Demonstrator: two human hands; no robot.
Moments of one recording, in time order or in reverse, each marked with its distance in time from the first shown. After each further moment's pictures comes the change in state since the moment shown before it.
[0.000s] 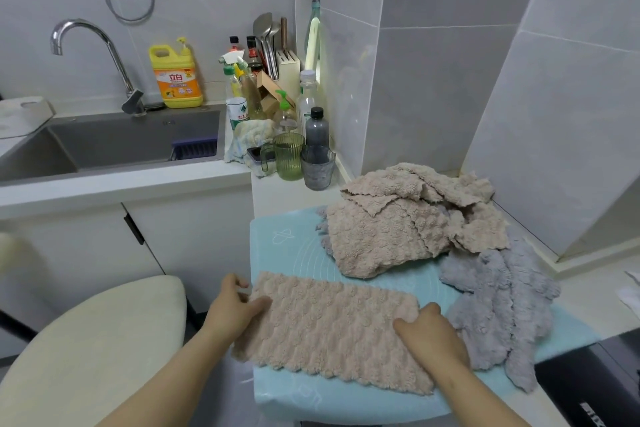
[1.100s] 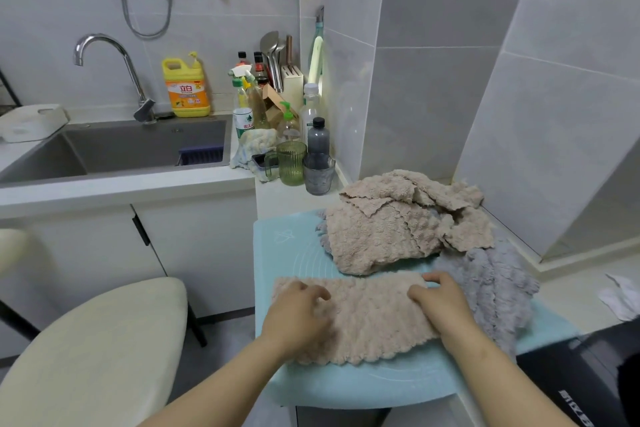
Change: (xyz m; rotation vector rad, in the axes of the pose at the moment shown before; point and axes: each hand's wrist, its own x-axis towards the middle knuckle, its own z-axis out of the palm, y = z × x) left_hand -0.067 0.050 0.053 0.521 -0.145 0.410; right_hand -0.021 -0.010 -0.046 0.630 0.039 -0.111
